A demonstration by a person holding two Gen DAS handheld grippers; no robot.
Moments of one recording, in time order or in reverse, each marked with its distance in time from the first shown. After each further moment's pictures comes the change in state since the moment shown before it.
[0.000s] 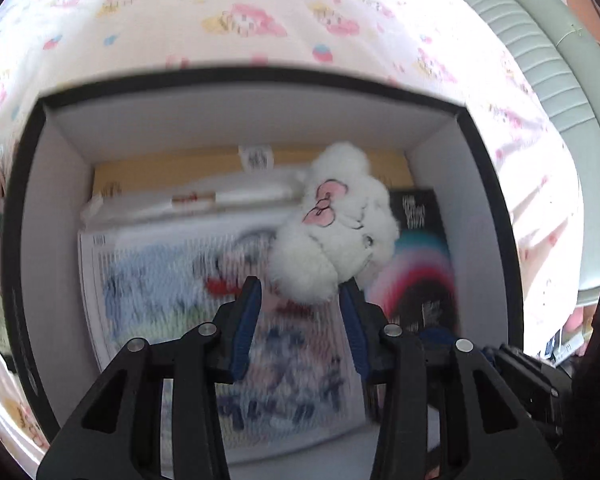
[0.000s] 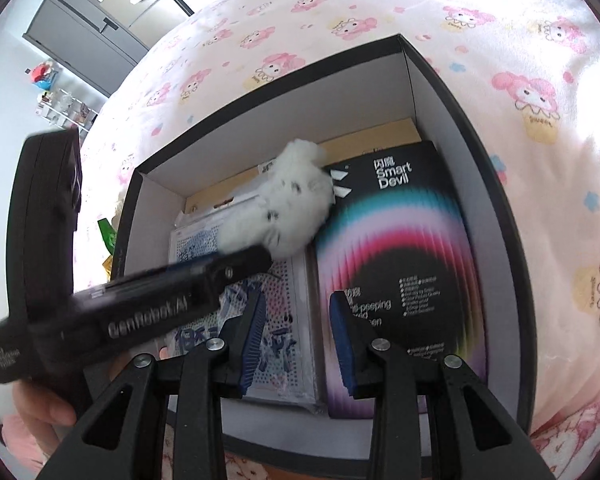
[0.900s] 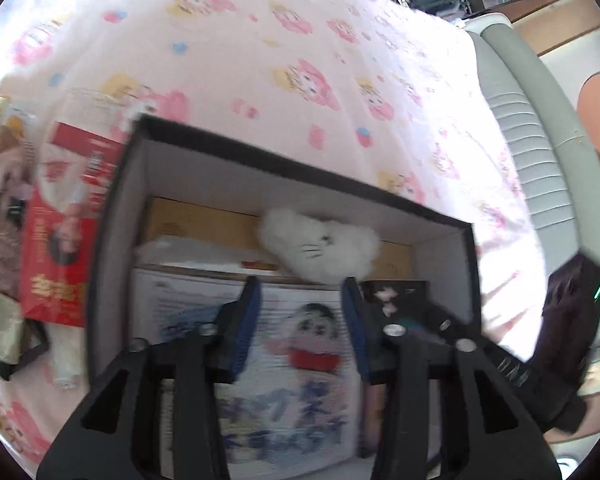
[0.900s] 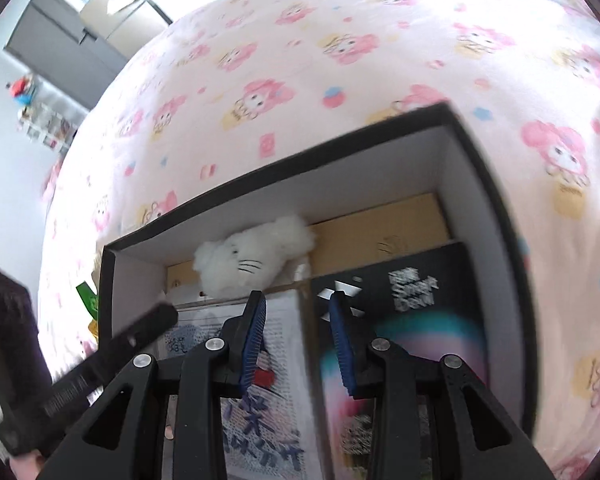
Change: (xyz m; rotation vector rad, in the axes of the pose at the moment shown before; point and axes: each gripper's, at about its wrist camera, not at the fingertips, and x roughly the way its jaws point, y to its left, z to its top) left arm -0.036 0.070 0.016 -0.259 -0.067 -0.203; right arm 0.028 0.000 0.070 0.067 -0.028 -0.059
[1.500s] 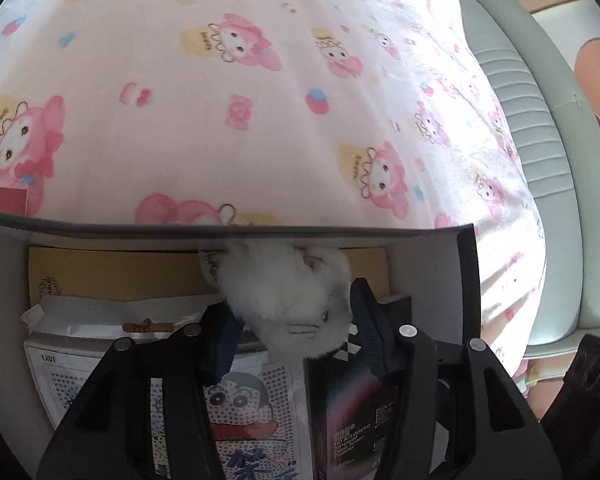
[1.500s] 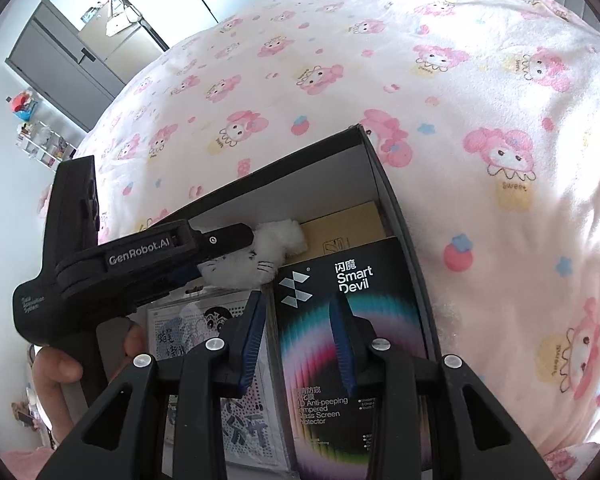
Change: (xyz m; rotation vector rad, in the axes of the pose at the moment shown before) left arm 0.066 -0.050 0.024 0.104 0.094 0.007; right arm -0.035 -0.020 -0.015 0.005 -0.079 -0.023
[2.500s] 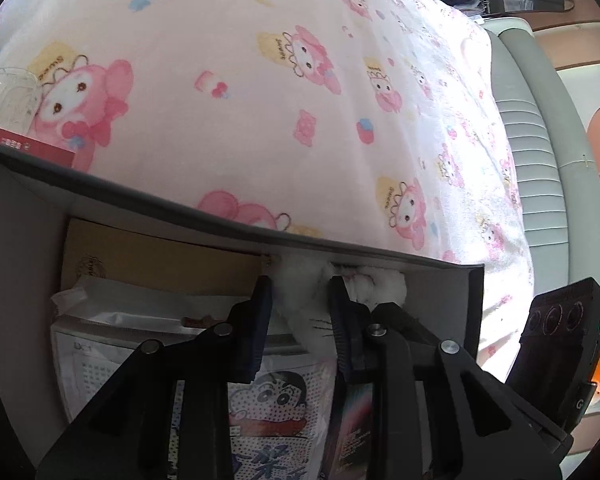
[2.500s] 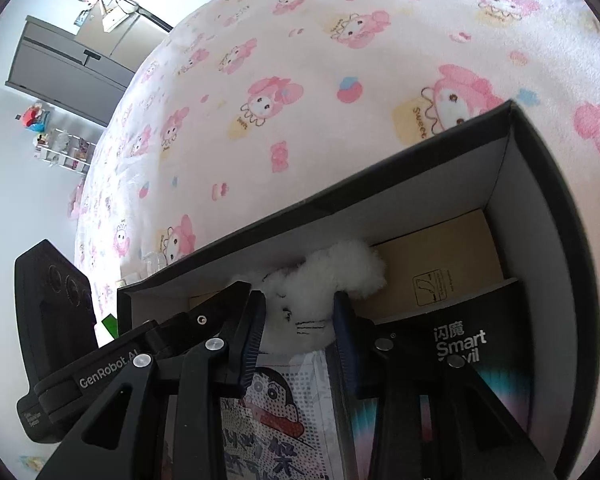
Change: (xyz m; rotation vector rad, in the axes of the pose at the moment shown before) left arm -0.010 0.047 0.004 -0.188 -0.031 -0.072; right arm 0.072 0.018 0.038 0.081 0.112 0.157
